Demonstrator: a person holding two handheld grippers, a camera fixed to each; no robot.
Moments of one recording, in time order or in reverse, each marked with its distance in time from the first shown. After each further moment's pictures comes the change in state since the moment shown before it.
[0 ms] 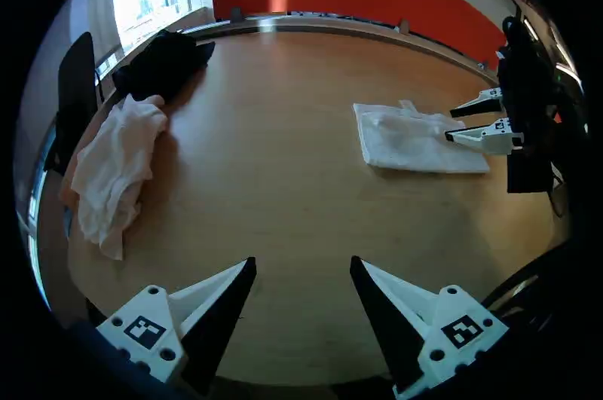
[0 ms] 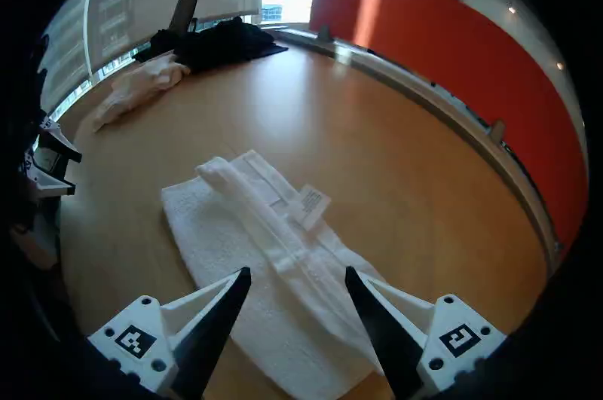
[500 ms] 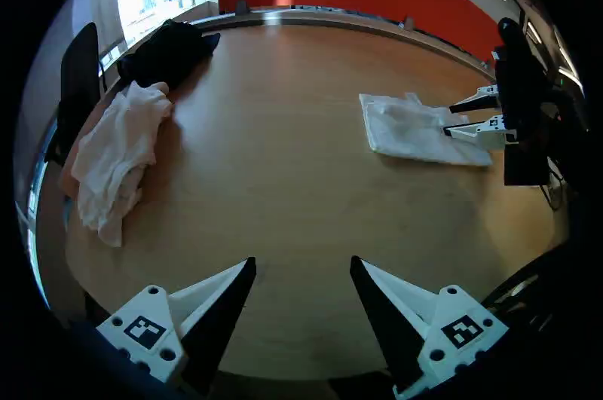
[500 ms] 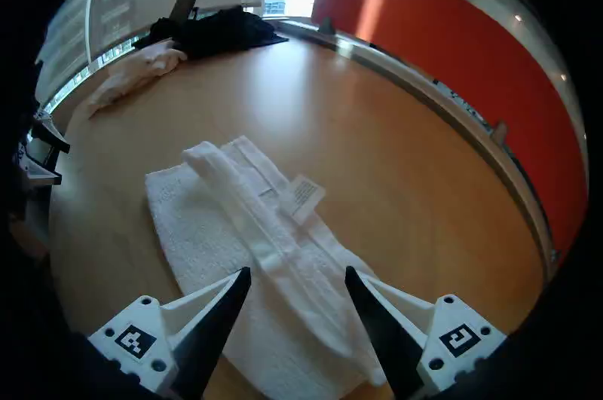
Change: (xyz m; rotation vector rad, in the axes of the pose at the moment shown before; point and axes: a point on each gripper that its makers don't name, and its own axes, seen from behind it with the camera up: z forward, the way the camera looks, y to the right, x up) left arm -0.018 -0.006 0.001 0.005 -0.019 -0.018; right arm -0.010 0.011 0.016 -0.023 -0.024 -0.037
